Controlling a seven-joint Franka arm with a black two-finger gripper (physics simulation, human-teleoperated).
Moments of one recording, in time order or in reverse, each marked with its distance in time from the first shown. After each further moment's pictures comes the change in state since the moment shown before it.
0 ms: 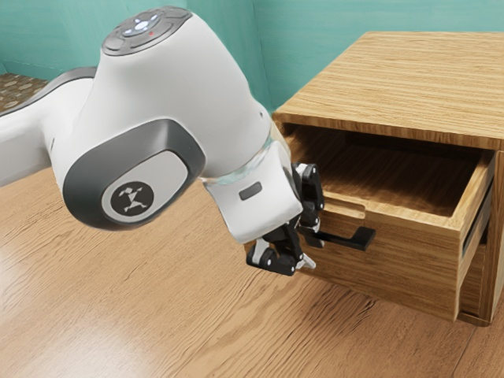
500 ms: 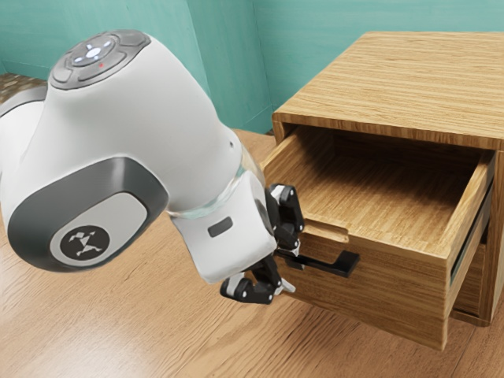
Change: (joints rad) arm 0.153 -0.129 -0.168 -0.114 -0.030 -0.005 -0.029
